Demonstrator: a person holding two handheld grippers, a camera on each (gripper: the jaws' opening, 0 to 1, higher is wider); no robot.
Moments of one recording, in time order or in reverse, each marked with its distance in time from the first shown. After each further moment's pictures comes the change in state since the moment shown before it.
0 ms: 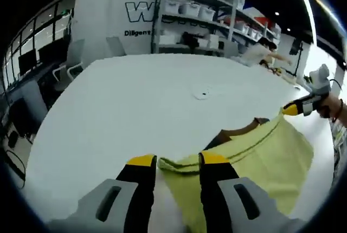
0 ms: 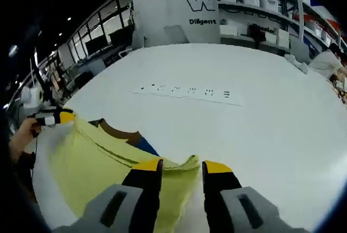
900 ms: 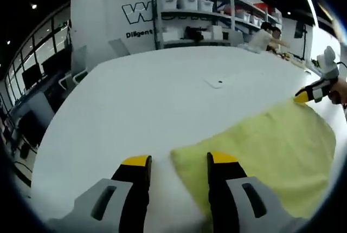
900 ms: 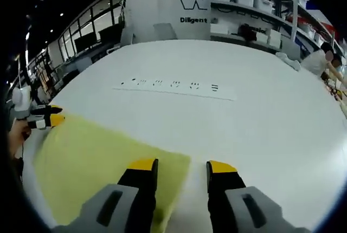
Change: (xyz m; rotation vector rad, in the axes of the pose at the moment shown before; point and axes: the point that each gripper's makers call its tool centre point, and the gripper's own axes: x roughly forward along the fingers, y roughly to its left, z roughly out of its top) left arm 0.034 0.031 -0.013 0.023 0.038 0.137; right arm 0.033 -0.026 -0.010 0.137 0.017 -0.106
